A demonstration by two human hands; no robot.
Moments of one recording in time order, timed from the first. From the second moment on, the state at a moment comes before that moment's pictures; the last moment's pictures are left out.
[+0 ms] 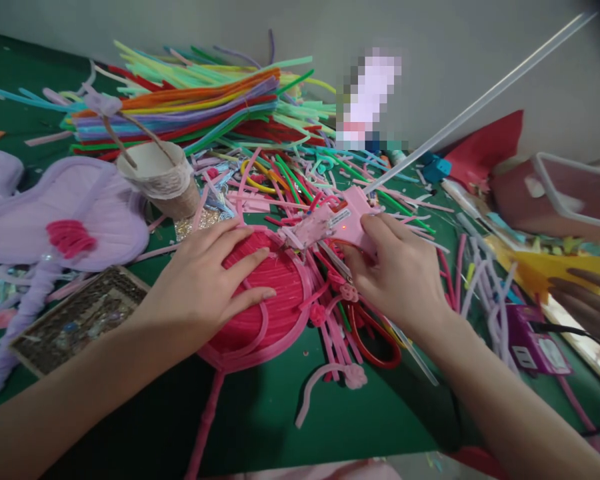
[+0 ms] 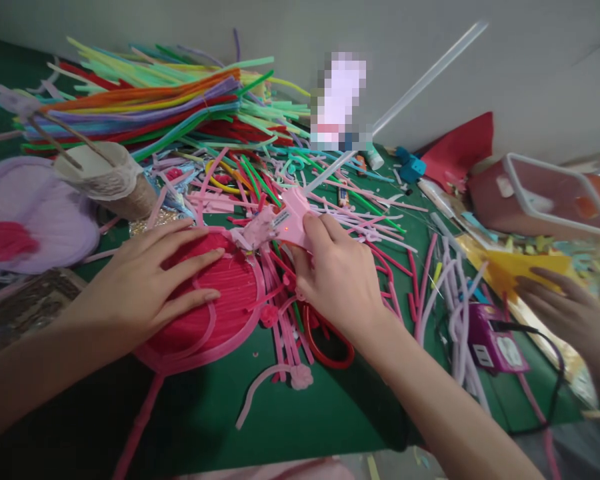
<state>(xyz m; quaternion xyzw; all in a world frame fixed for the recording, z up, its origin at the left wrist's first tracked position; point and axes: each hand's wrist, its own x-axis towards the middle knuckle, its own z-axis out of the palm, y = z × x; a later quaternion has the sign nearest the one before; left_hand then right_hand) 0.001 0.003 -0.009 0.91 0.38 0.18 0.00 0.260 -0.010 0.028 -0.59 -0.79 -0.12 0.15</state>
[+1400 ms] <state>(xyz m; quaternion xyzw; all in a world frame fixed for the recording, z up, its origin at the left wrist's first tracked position) 0.063 -0.031 0.021 0.87 0.37 0.30 0.12 0.272 0.004 0.029 -0.70 -0.64 0.14 0.30</state>
